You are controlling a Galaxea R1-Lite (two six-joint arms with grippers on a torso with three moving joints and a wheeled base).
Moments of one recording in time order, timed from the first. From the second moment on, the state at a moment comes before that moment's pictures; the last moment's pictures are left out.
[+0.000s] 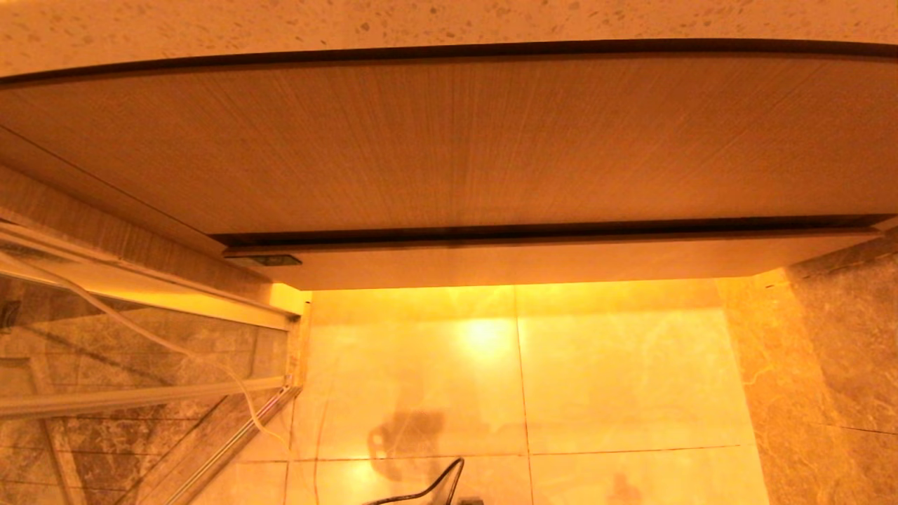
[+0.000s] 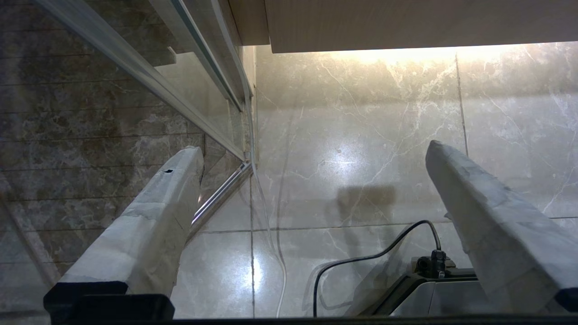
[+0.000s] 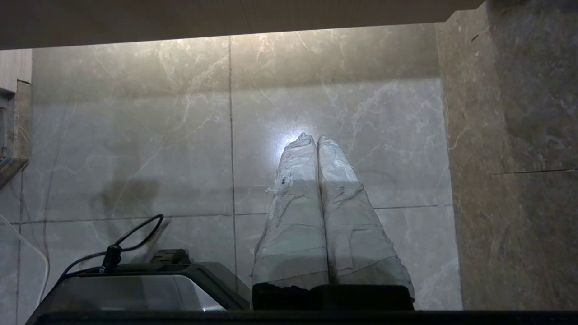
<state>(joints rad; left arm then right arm) 0.00 0.00 0.00 0.00 0.00 0.00 0.00 0.00 0.00 0.01 -0.01 0.01</state>
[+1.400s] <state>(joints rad) 0.00 0.00 0.00 0.00 0.00 0.00 0.00 0.09 -0.60 0.43 0.17 0.02</state>
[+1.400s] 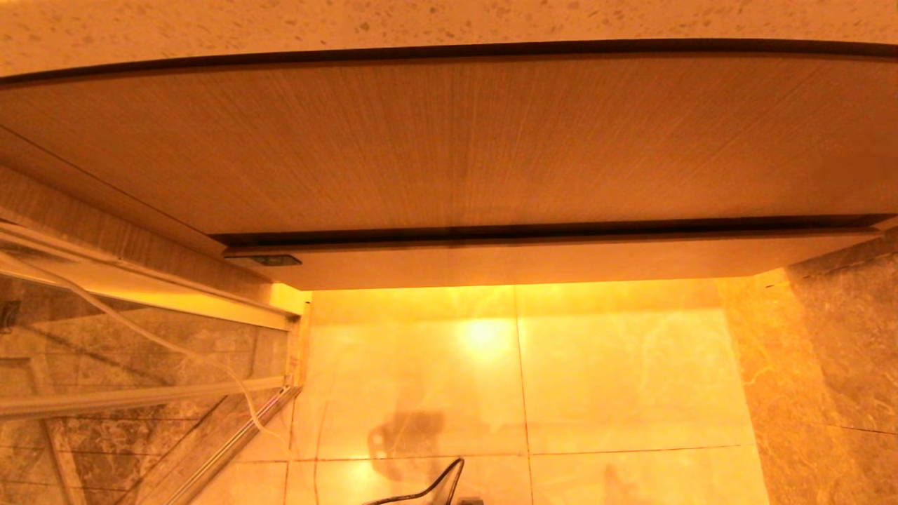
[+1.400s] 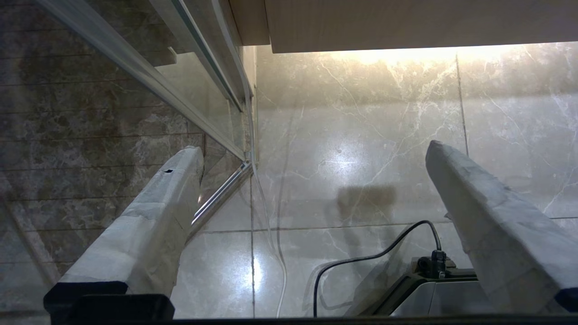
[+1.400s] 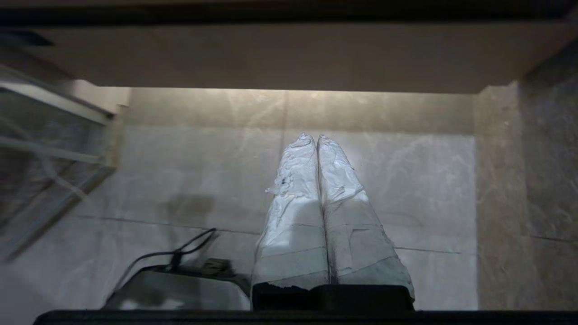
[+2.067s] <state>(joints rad) 0.00 0.00 0.00 0.00 0.00 0.00 0.08 0.41 -1.08 1.06 0.81 0.15</state>
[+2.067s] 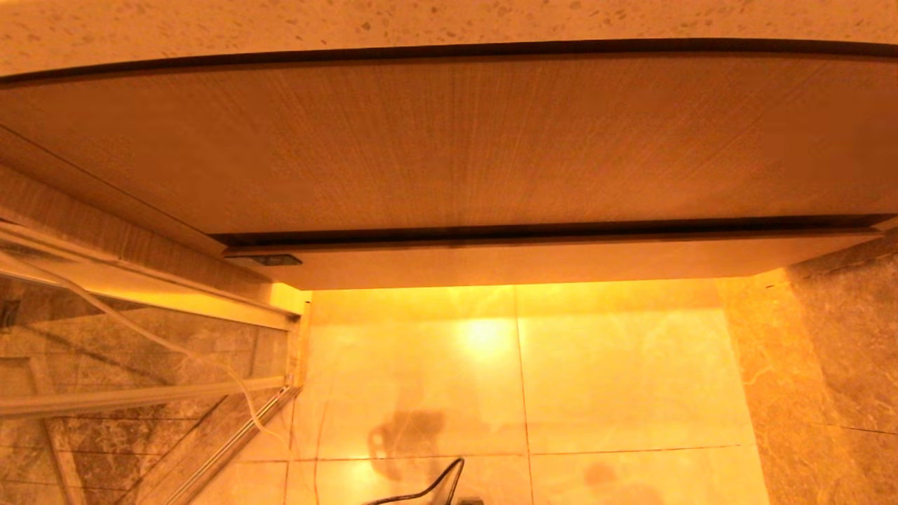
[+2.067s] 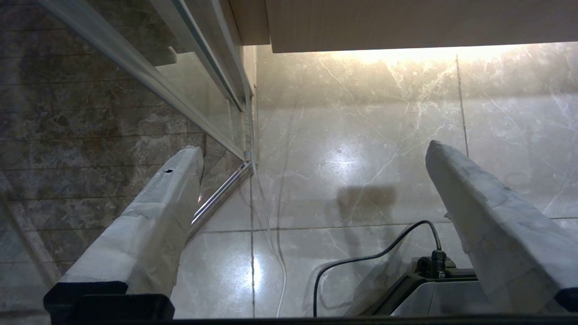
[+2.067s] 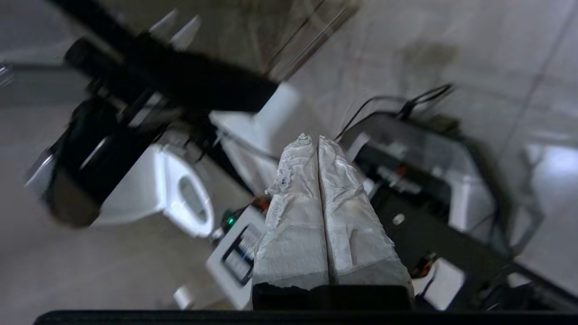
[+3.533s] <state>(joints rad) 0.00 0.00 0.00 0.00 0.00 0.00 0.18 1.12 -0.92 0.66 0.38 -1.15</state>
